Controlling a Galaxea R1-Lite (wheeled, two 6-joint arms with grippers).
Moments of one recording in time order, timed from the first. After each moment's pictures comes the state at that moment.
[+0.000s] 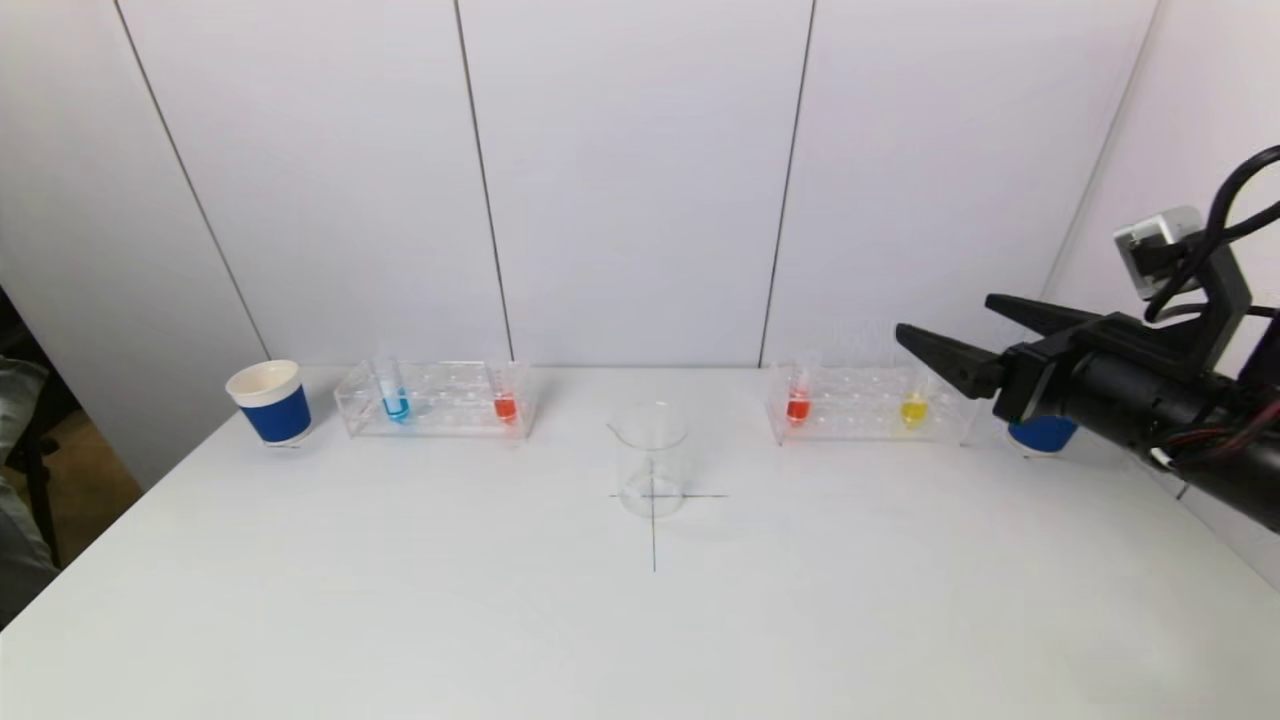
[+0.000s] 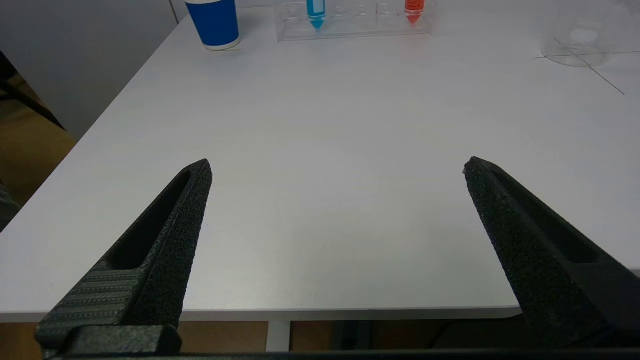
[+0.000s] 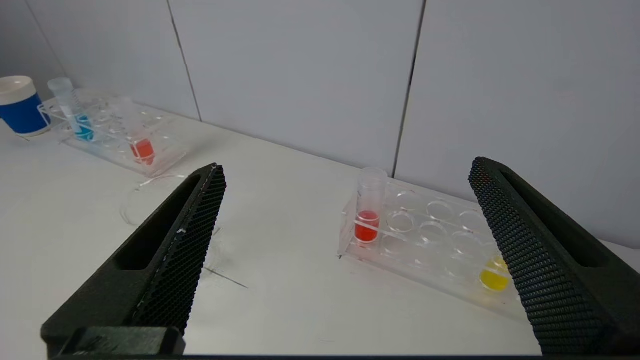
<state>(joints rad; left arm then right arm) 0.00 0.00 -0.06 0.15 0.00 0.04 0.20 1.56 -0.55 -1.00 0.22 0.02</state>
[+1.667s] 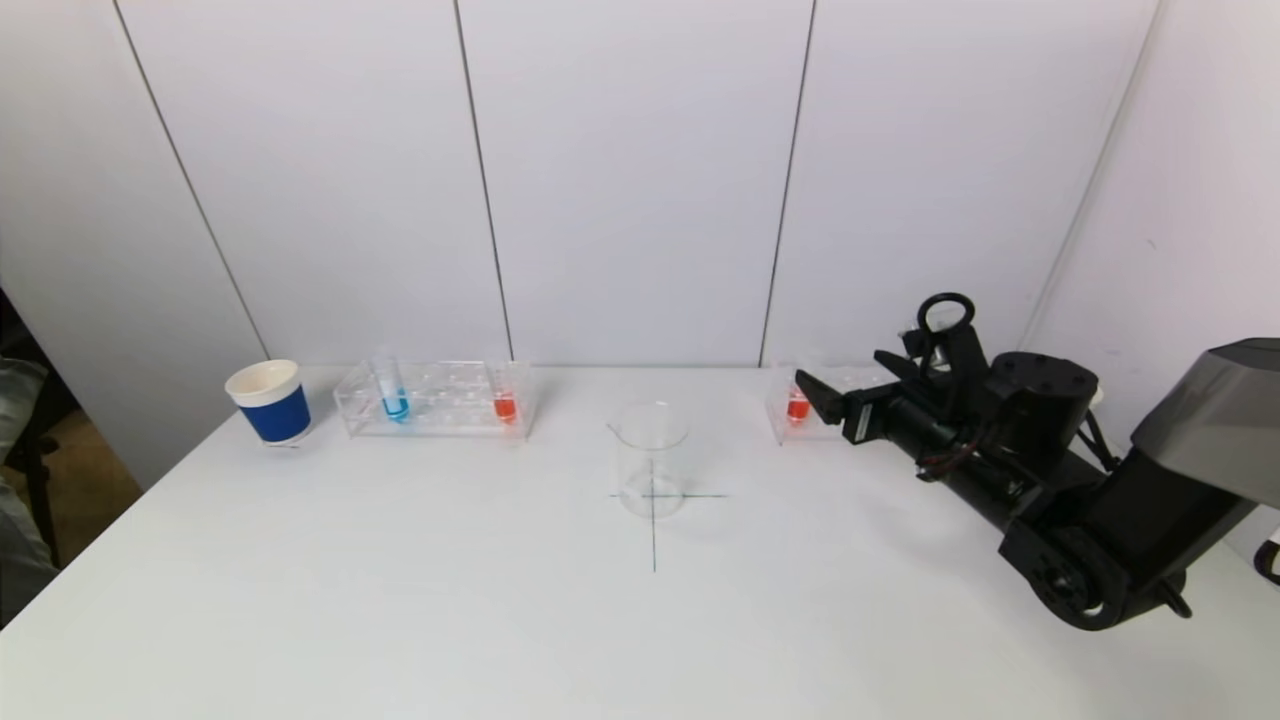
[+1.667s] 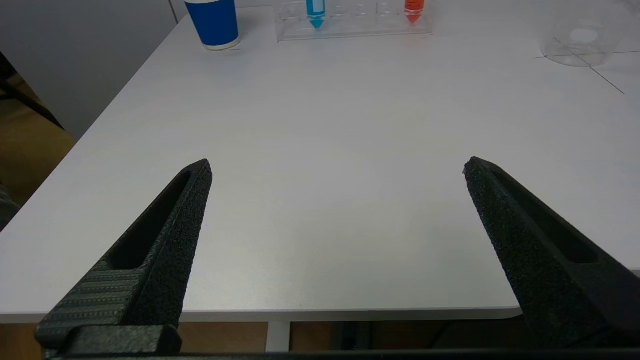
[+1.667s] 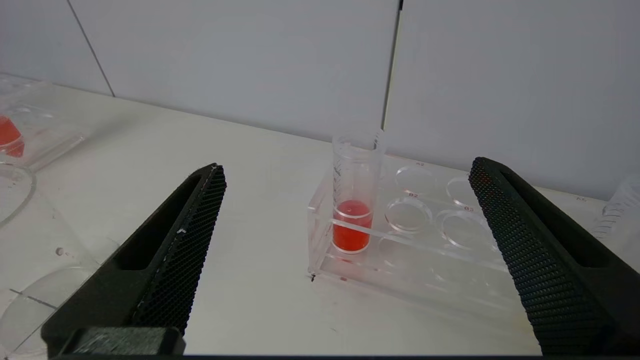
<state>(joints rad) 0.00 0.00 -0.06 0.15 0.00 0.04 0.27 2.14 -0.67 -1.44 0.05 0.01</state>
